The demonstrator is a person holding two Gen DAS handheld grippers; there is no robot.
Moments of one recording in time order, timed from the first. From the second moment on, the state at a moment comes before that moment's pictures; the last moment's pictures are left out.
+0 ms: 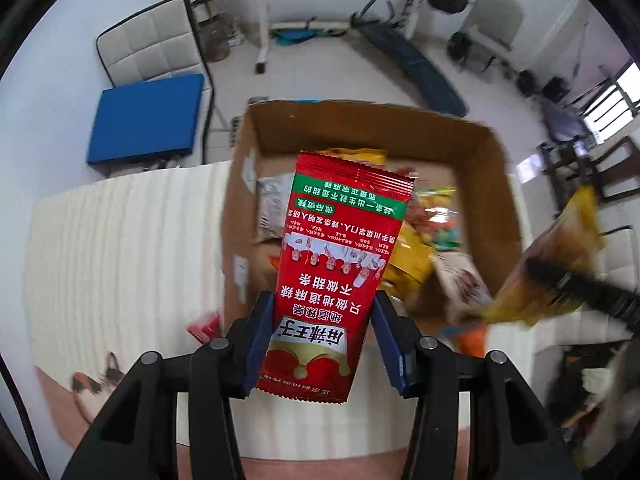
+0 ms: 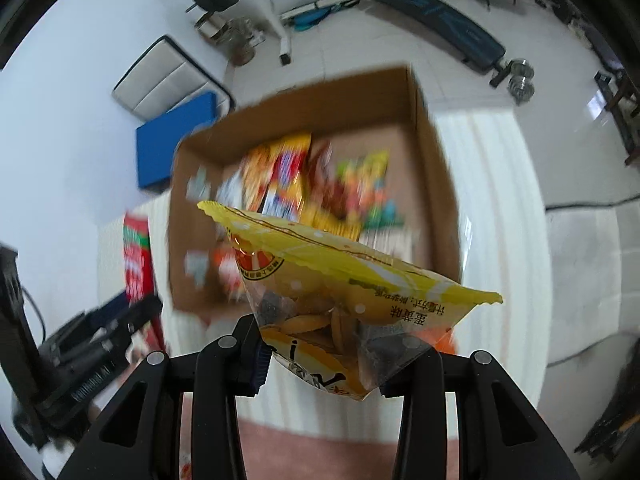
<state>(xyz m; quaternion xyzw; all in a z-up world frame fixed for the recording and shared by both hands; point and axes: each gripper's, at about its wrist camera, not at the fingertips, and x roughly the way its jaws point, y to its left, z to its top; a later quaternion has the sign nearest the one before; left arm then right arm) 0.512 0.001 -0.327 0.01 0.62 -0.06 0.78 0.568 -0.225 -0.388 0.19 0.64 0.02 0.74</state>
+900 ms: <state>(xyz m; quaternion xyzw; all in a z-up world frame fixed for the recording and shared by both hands) 0.577 0.016 -0.407 0.02 0.67 0.02 0.74 0.690 -0.240 -0.457 0.10 0.68 -0.02 0.72</state>
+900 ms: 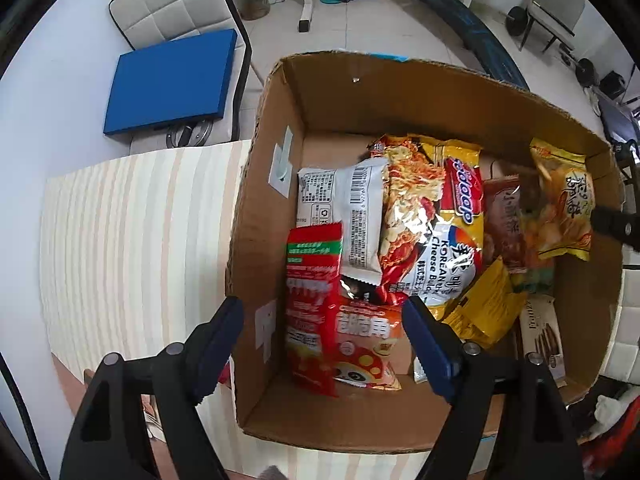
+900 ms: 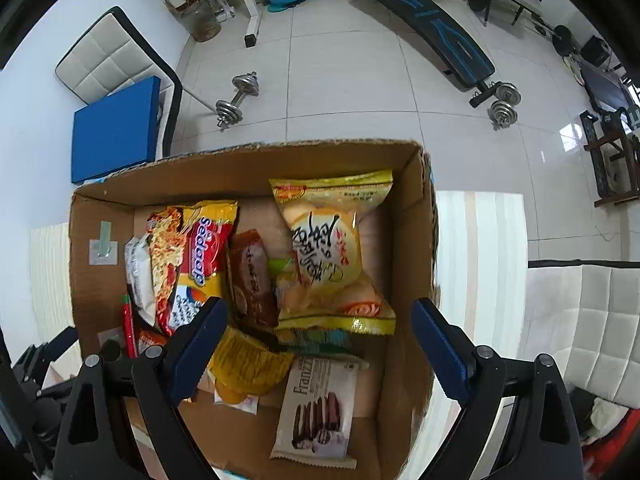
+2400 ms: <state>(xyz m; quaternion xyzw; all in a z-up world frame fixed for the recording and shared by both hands) 0.402 0.022 -0.270 -0.01 0.49 -0.01 0.87 0.467 -0.208 -0.353 0.16 0.59 -0.03 0.79</state>
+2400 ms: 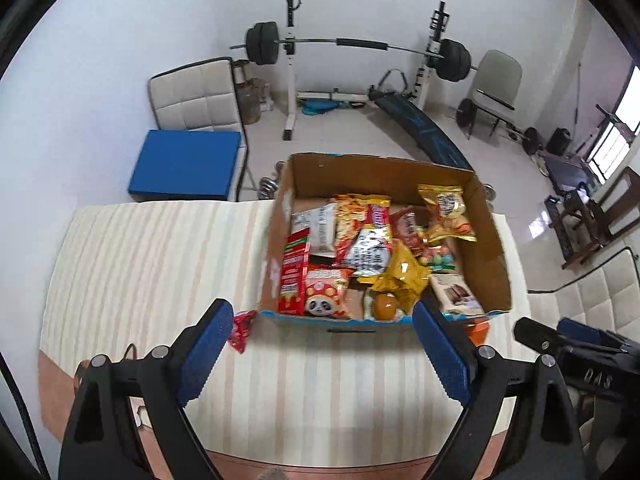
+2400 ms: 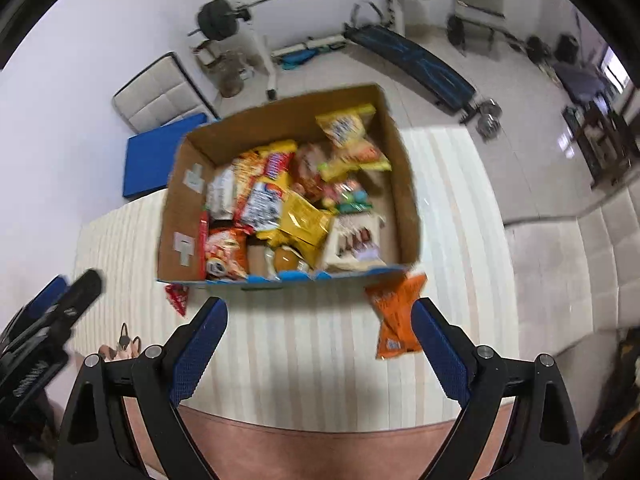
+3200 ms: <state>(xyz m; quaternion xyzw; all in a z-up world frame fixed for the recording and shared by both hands) 0.429 0.107 -0.439 0.02 0.62 0.02 0.78 0.469 -0.238 -0.564 0.14 0.71 -0.10 0.68</state>
